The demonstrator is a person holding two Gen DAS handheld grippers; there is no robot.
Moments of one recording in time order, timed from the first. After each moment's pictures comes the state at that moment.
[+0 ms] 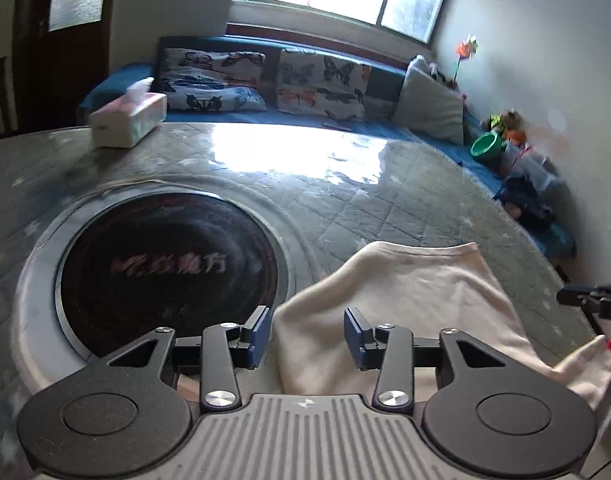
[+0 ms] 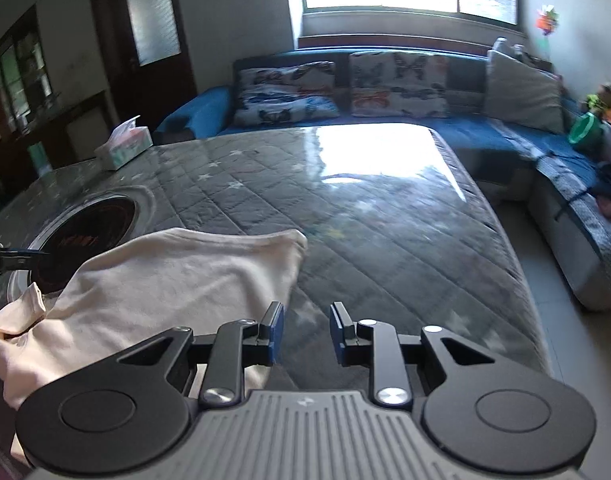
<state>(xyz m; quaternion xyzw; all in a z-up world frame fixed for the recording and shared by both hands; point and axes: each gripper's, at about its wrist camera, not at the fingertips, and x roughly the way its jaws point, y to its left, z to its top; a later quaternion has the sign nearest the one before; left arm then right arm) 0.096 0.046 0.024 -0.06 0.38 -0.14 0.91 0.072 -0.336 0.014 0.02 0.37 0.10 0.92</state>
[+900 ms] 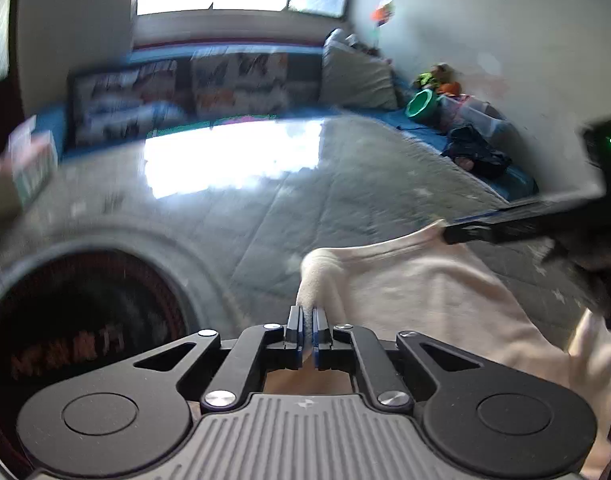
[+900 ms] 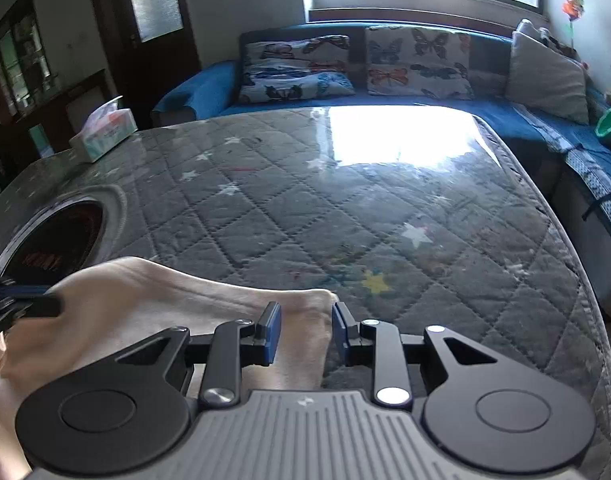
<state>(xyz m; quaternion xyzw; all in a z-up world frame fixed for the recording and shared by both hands) 0.123 -0.019 0.007 0.05 0.33 -0.24 0.91 0.180 -0.308 -0.025 0.02 0.40 0.11 0.91</state>
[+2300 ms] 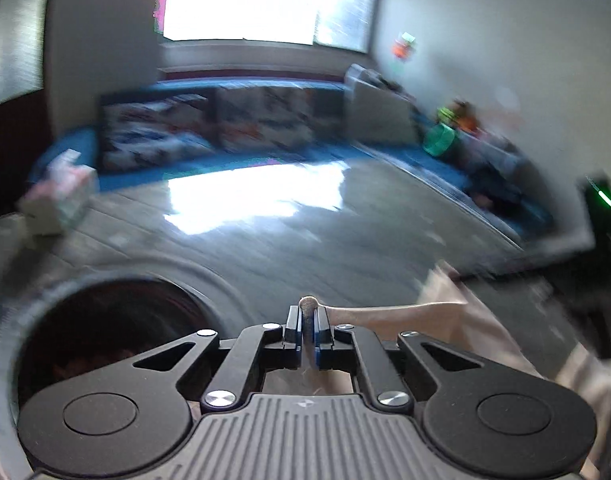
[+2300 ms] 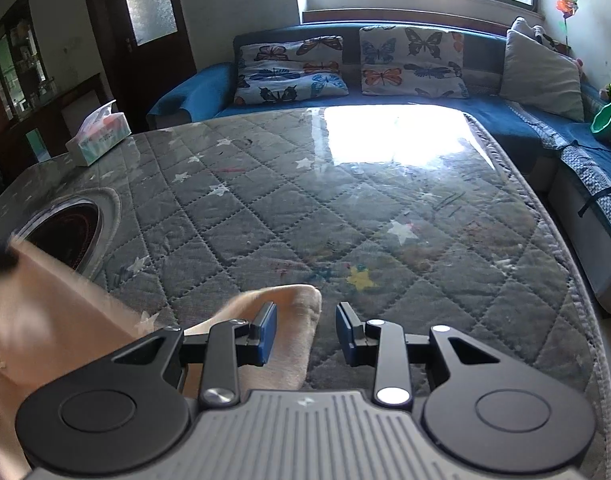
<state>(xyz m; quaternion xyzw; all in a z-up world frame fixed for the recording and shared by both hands) 0.140 0.017 0.029 0.01 0.30 -0.17 0.94 0.178 -0.316 -0.026 0.02 0.40 0.11 0.91</state>
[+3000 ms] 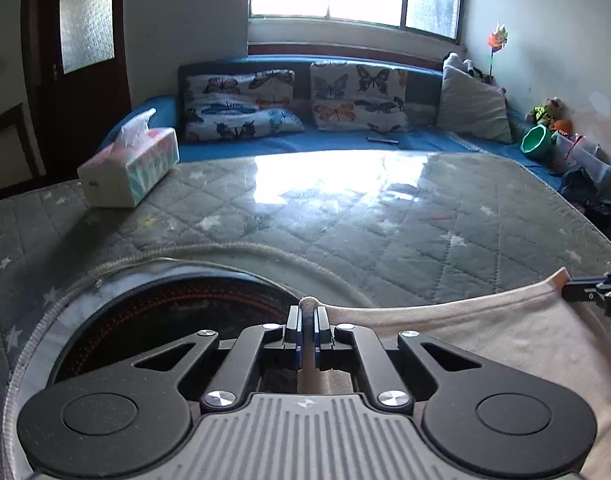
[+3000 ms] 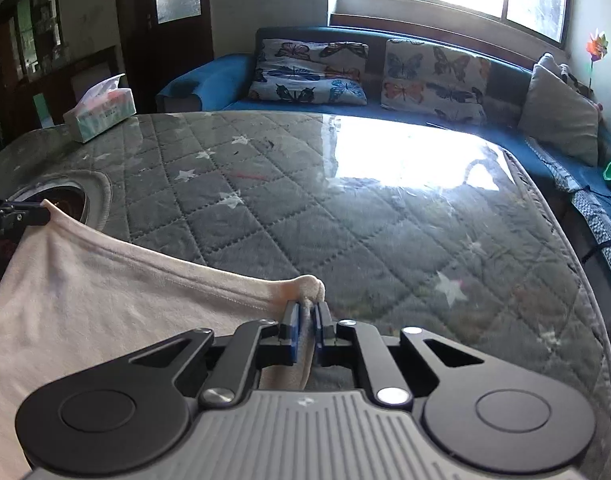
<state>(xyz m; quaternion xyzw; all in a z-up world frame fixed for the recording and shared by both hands) 0.217 0.048 -0.014 0.01 0.35 -0.06 0.94 0.222 -0.272 -0.039 -0.05 0.39 0.12 0.91</state>
